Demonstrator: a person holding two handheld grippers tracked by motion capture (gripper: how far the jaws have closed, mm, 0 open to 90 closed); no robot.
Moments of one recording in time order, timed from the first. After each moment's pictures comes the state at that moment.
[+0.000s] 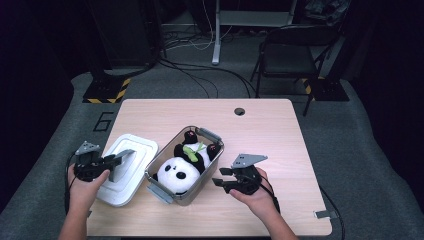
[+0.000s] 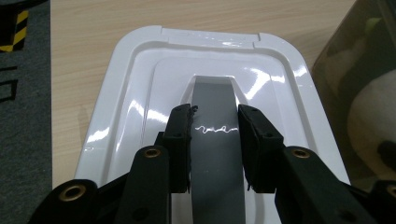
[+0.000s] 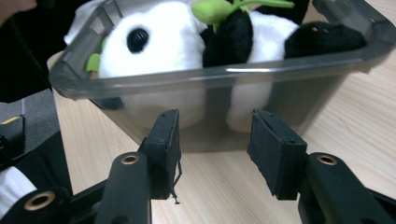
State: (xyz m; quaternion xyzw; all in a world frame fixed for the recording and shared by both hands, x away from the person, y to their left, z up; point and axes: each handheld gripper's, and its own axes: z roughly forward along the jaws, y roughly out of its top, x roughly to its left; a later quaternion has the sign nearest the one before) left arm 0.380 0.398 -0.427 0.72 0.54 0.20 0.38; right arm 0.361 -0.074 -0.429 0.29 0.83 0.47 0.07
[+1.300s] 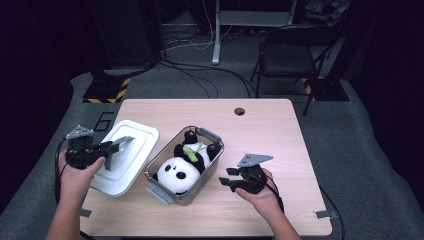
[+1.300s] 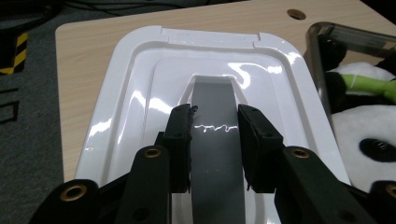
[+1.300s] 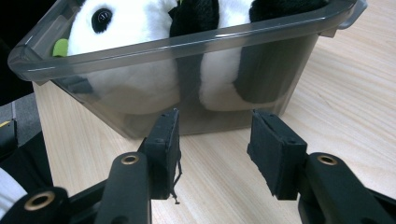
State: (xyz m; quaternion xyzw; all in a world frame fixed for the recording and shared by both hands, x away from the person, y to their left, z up) left arm 0.382 0.379 -0.357 0.73 0.51 0.20 0.40; right arm 0.368 -0.090 -0.442 0.31 0.83 0.46 0.07
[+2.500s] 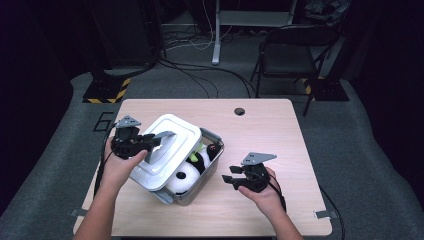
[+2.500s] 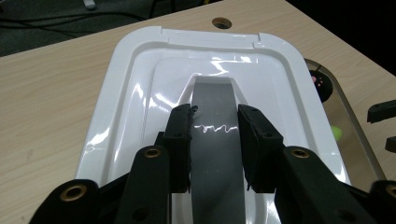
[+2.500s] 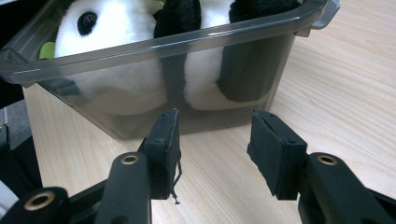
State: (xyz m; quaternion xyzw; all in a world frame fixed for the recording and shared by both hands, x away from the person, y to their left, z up) left arm 0.406 0.272 -0.345 0.78 0.44 0.17 0.42; right arm 0.372 -0.098 -0.442 0.33 0.82 0.46 0.08
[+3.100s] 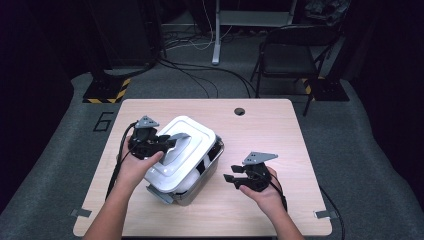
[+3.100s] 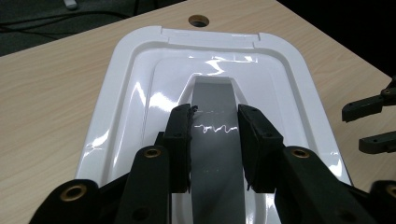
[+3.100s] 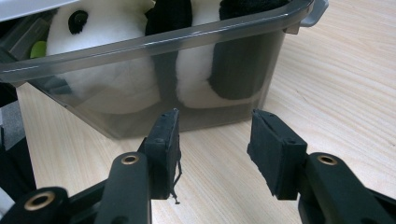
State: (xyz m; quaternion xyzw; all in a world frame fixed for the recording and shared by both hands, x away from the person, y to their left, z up) left arm 0.407 0.233 -0.345 0.80 0.42 0.15 0.41; right arm 0.374 -0.102 -0.442 0.33 0.82 0.46 0.08
